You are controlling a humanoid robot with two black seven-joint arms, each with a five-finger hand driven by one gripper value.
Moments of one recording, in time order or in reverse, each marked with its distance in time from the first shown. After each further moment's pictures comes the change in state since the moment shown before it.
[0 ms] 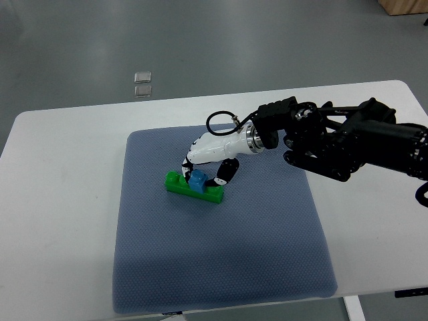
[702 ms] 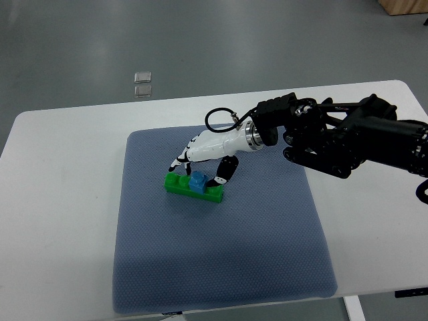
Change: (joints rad) left arm 0.000 0.000 0.000 0.000 0.000 0.000 0.000; right arm 0.017 -0.005 0.006 0.009 0.002 0.019 0.002
